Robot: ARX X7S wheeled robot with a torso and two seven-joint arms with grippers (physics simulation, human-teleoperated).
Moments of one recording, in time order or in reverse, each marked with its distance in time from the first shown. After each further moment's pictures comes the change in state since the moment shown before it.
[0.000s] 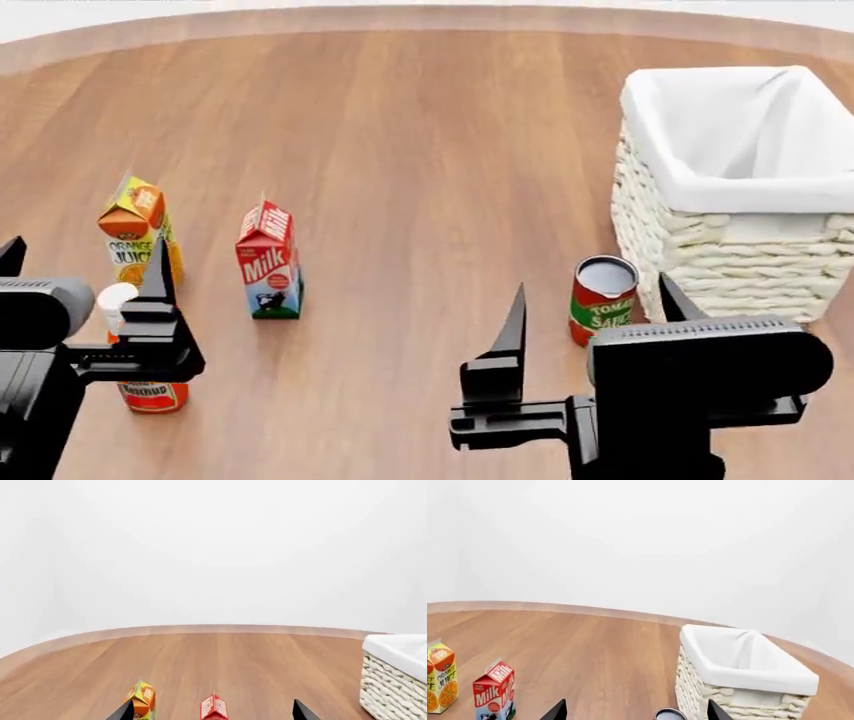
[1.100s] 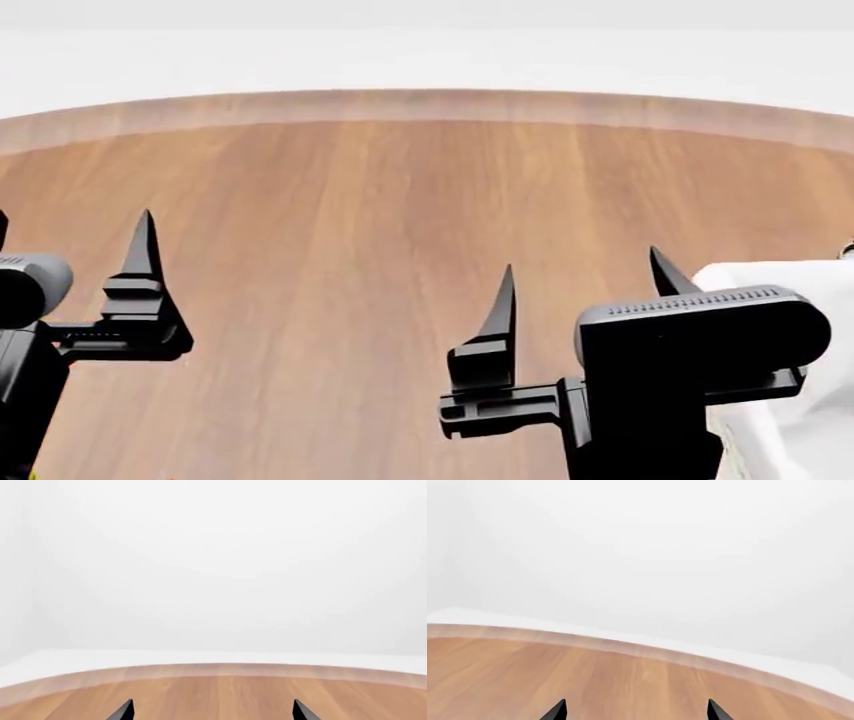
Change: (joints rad) left arm -0.048 -0.033 -0.001 0.044 -0.065 -0.048 -0.046; right arm 0.070 0.030 -0.019 -0.052 0.043 0.095 0.013
